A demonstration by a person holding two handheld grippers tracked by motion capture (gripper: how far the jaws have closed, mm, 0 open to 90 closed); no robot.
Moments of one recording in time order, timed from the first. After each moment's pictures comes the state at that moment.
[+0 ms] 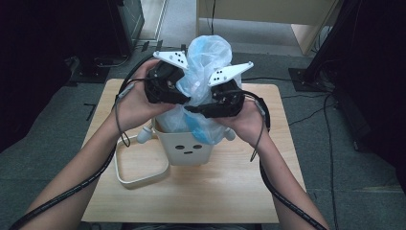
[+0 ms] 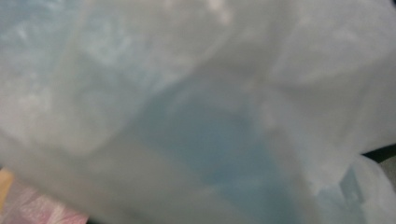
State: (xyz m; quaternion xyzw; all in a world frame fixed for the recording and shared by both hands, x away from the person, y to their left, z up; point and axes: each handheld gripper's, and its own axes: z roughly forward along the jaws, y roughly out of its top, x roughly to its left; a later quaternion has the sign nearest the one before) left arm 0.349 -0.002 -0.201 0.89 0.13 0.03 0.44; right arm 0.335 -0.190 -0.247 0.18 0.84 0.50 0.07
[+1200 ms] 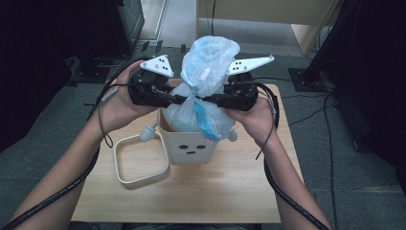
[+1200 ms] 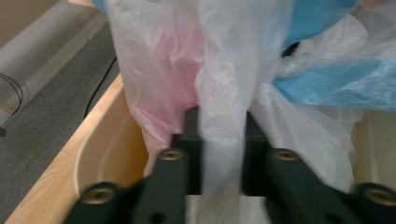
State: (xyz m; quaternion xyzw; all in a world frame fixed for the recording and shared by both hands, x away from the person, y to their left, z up) left arm 0.348 0.025 -0.213 0.91 0.13 0.13 0.38; right arm 0.340 -0.219 -0.237 0.22 0.81 0.54 0.05
